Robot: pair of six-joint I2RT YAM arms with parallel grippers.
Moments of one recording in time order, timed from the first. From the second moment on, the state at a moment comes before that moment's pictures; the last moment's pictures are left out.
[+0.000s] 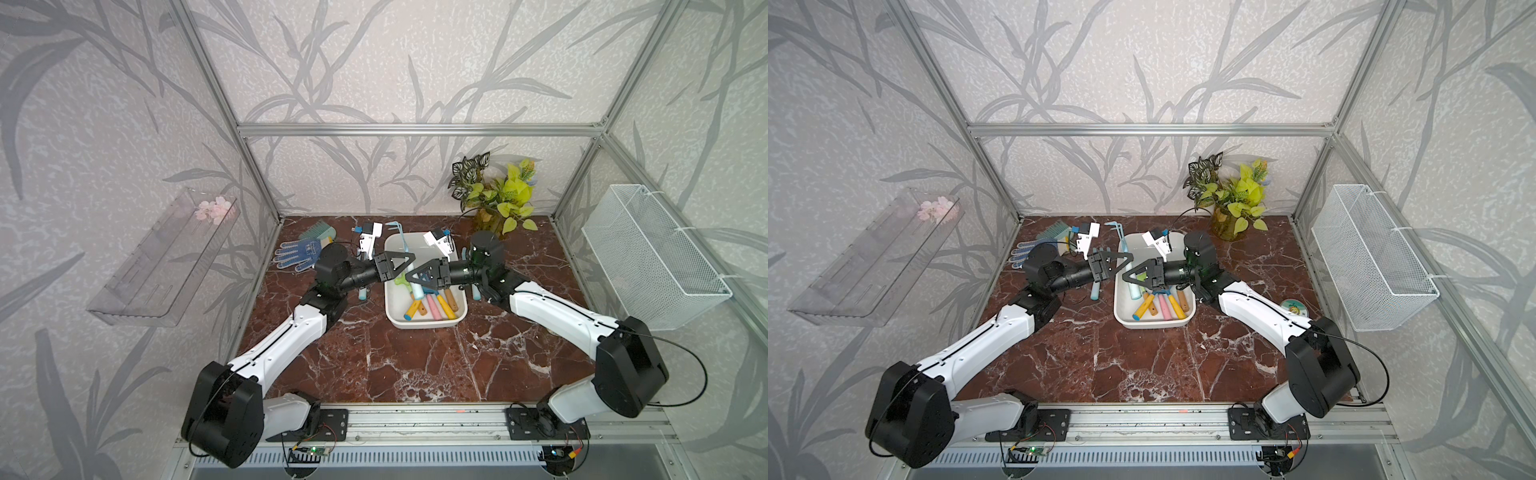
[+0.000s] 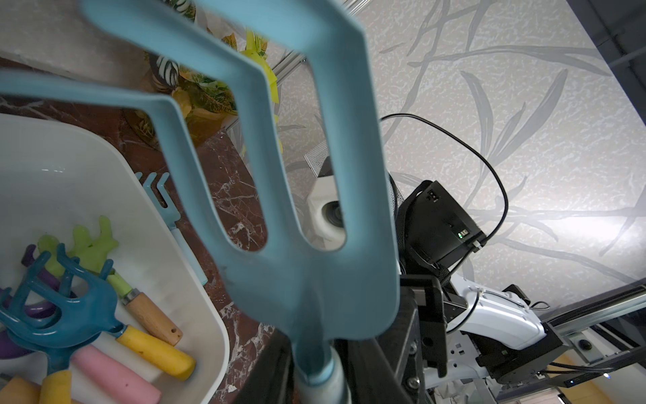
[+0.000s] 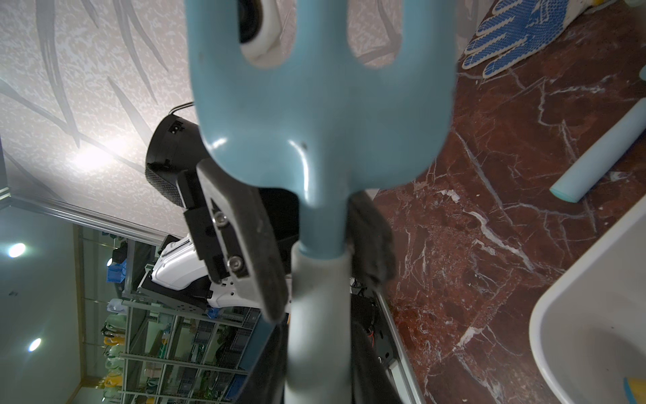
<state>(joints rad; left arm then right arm) -0.39 1.25 0.81 0.44 0.77 -0.94 0.58 1.50 1.05 0.28 -1.01 0.97</state>
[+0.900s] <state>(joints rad) -0.31 1.15 0.93 -0.23 0.57 -0.53 0.50 1.31 1.06 -0.21 -0.85 0.57</state>
